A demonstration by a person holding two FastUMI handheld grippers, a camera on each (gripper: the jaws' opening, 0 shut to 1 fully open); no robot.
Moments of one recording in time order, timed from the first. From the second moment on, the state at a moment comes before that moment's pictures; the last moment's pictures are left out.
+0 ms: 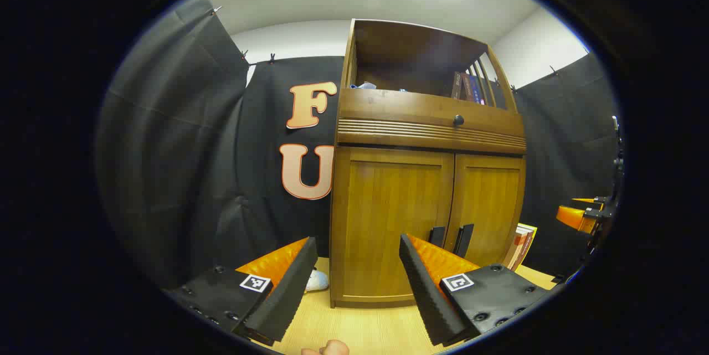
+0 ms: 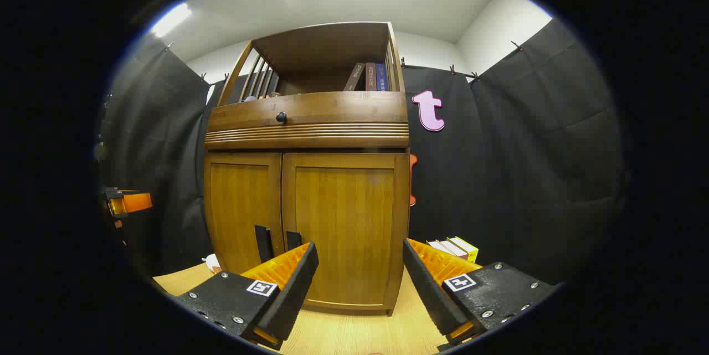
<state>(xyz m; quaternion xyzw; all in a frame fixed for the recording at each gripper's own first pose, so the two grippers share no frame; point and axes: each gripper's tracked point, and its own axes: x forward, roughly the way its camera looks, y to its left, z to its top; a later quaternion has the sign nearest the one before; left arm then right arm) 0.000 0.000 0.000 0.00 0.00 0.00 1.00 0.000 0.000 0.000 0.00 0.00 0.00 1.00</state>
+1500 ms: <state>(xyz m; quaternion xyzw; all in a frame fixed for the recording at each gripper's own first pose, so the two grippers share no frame) -0.038 0.001 0.036 0.02 -0.04 0.00 1.00 0.029 0.053 -0.036 0.01 0.02 0.00 1.00</state>
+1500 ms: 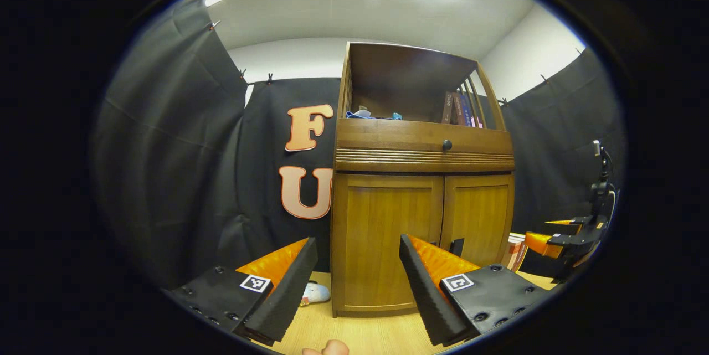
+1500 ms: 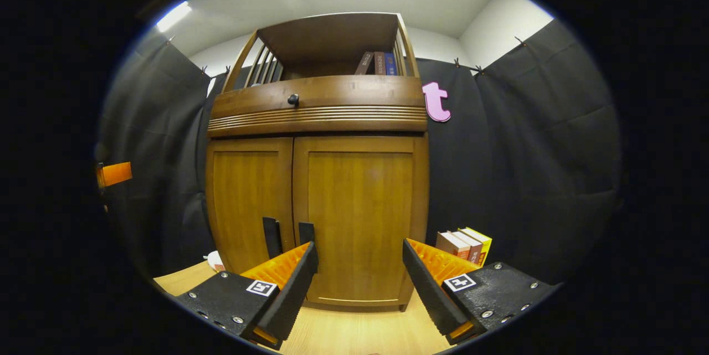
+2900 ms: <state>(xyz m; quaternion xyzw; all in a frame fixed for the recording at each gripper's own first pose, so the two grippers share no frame) -0.066 0.054 0.015 0.03 -0.03 0.05 1.00 0.211 0.141 -0.155 0.04 0.08 0.00 1.00</state>
